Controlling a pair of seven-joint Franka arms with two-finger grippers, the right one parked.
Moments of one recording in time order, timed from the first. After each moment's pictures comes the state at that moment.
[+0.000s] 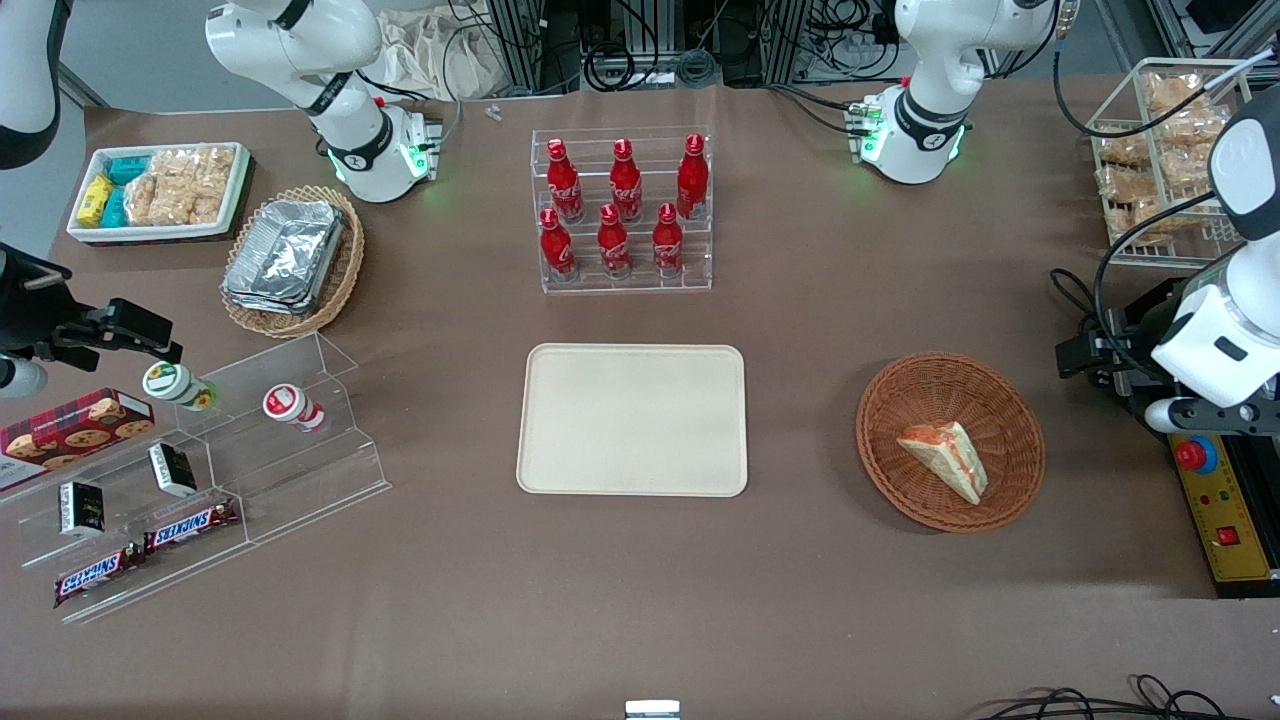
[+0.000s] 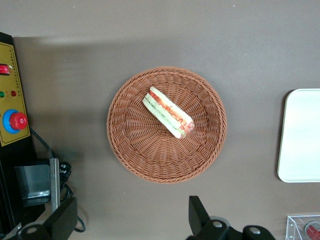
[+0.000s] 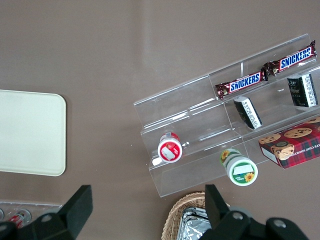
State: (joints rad) arm -0.11 0.20 0.09 -1.50 -0.01 1.68 0.02
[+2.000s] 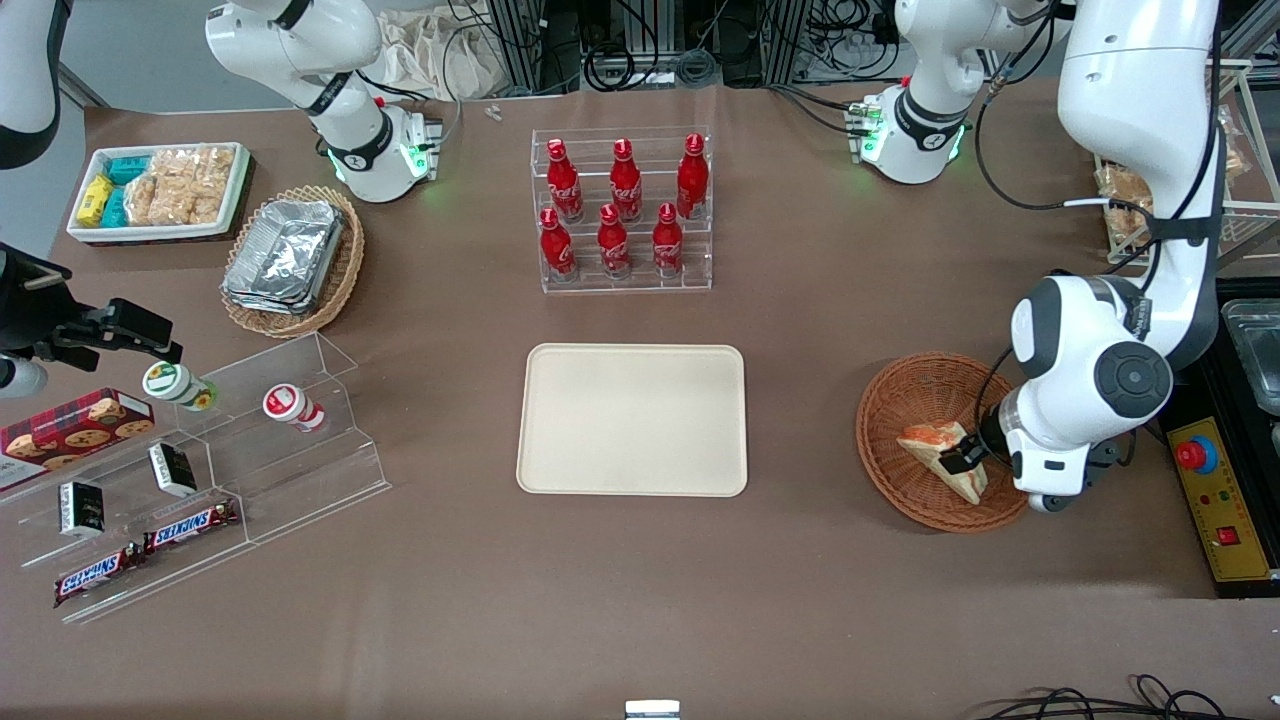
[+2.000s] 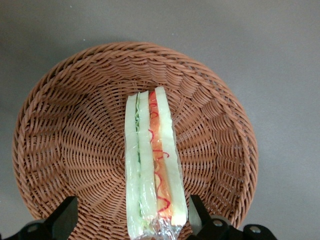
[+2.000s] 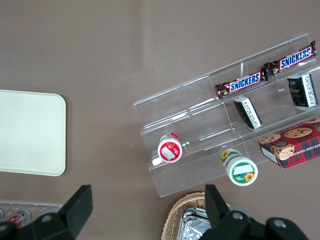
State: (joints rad) arm -0.16 0.43 0.08 -1.83 -0.02 2.21 -0.73
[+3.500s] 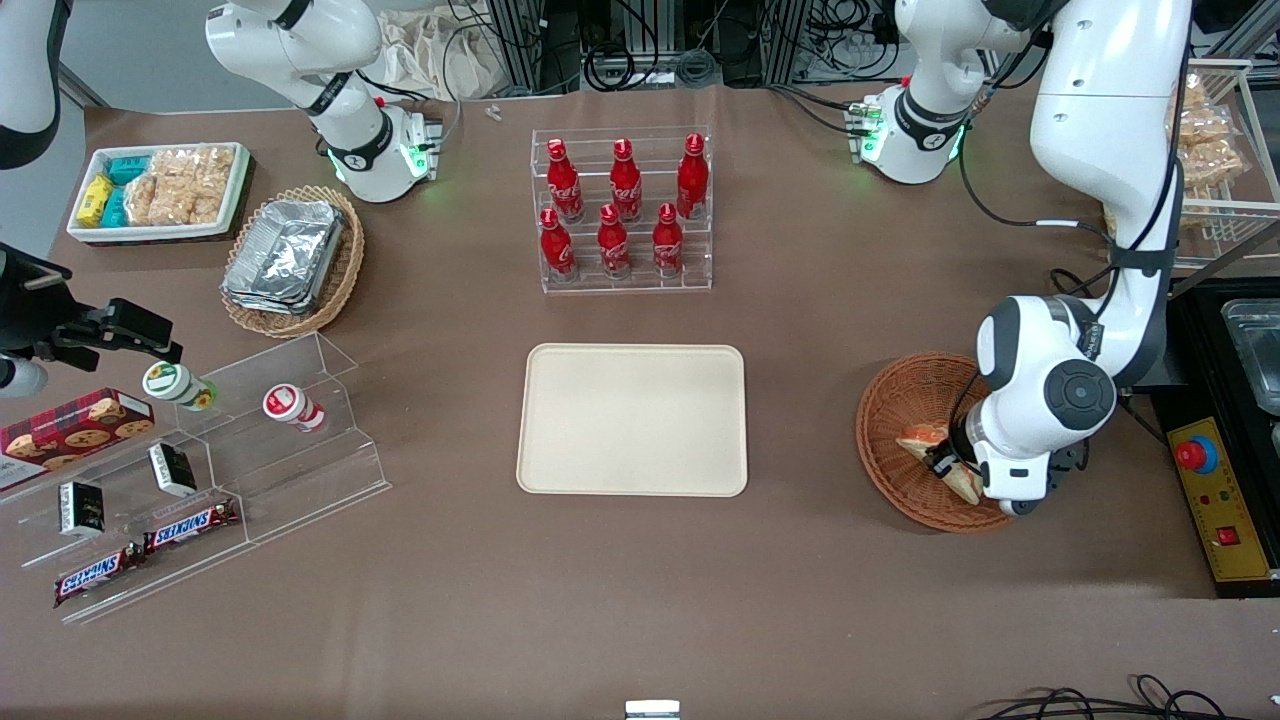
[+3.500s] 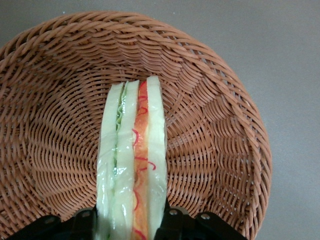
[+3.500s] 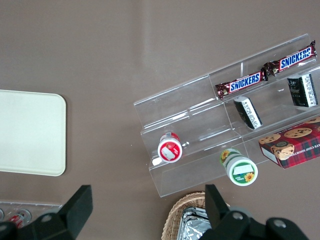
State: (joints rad) arm -0.19 0.51 0.08 -1.85 -0.02 2.31 -0.83
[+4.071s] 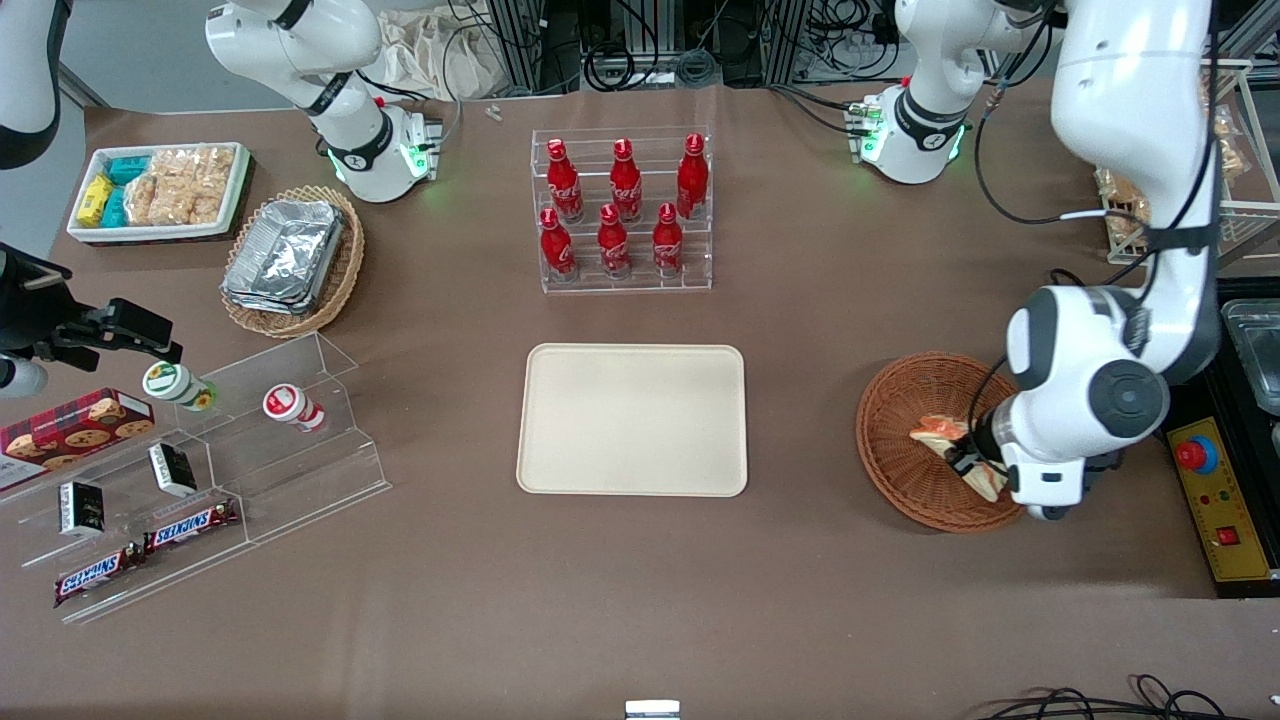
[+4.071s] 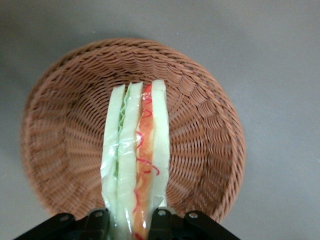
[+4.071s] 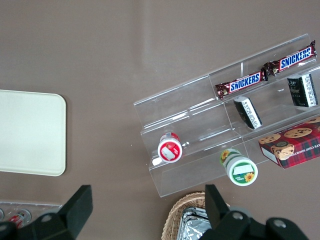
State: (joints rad) arm -0.18 0.44 0.09 -1.67 -0.02 2.01 -0.83
